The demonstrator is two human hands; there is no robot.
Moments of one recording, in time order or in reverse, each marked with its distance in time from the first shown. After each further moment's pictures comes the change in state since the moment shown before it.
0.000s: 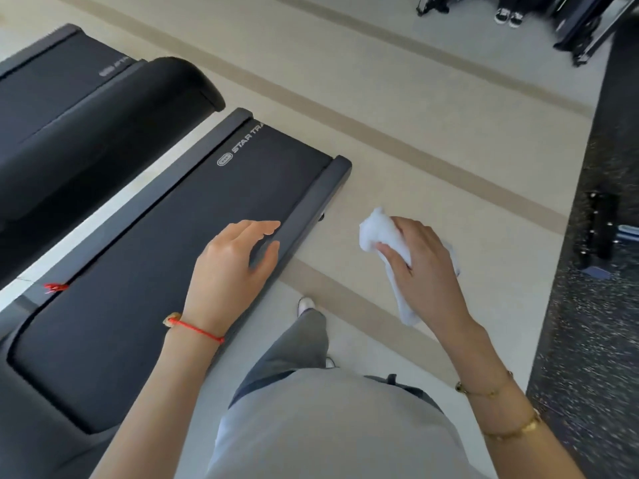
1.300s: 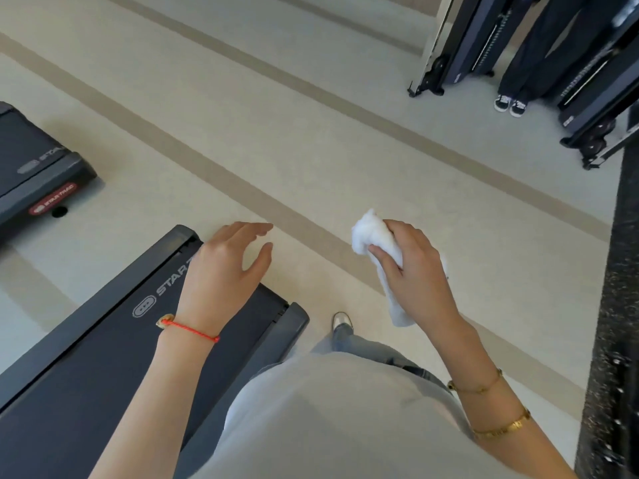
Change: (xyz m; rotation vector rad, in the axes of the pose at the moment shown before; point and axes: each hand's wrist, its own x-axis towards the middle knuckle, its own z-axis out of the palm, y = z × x) left_hand 0.754 0.038 0.224 -0.023 0.073 -0.053; right_hand 0.751 0.260 -0.093 0.027 -0.008 -0.027
